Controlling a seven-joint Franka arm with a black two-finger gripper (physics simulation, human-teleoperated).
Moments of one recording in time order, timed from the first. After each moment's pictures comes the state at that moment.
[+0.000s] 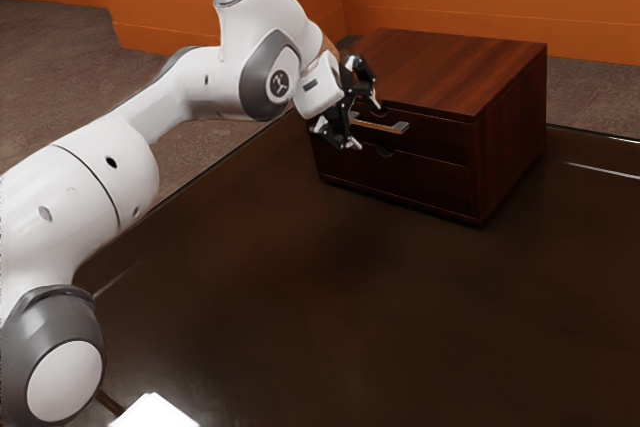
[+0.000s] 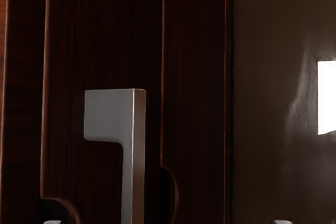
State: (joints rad) arm 0.11 0.63 -0.02 -0.98 -0.10 2.14 1.70
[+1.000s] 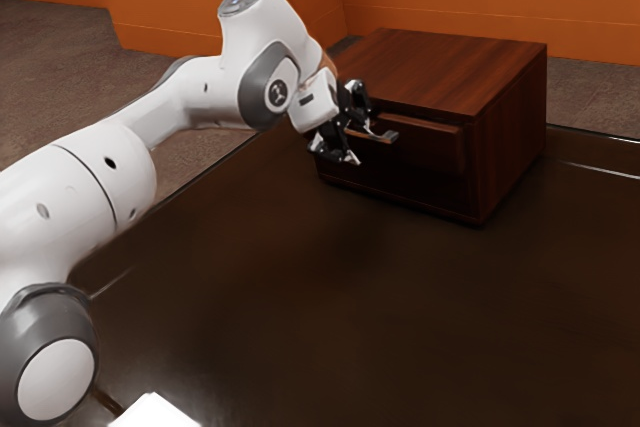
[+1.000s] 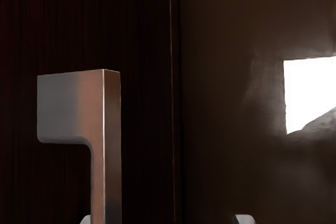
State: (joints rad) arm 0.11 0.59 -0.02 -1.07 -0.10 2.10 1.73
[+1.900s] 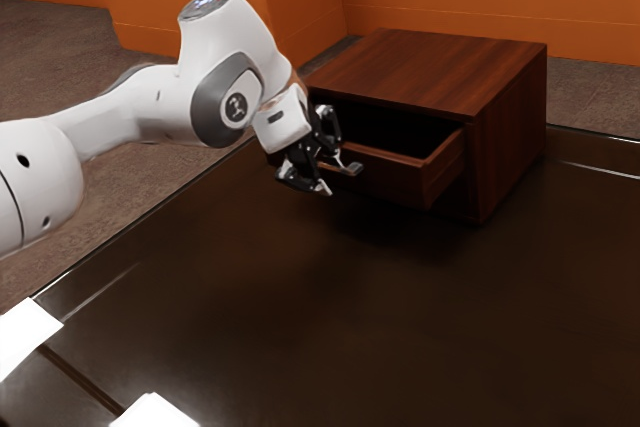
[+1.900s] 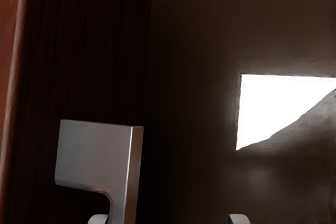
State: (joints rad) arm 0.11 0.27 -0.02 -1.50 -0.09 2.12 1.61
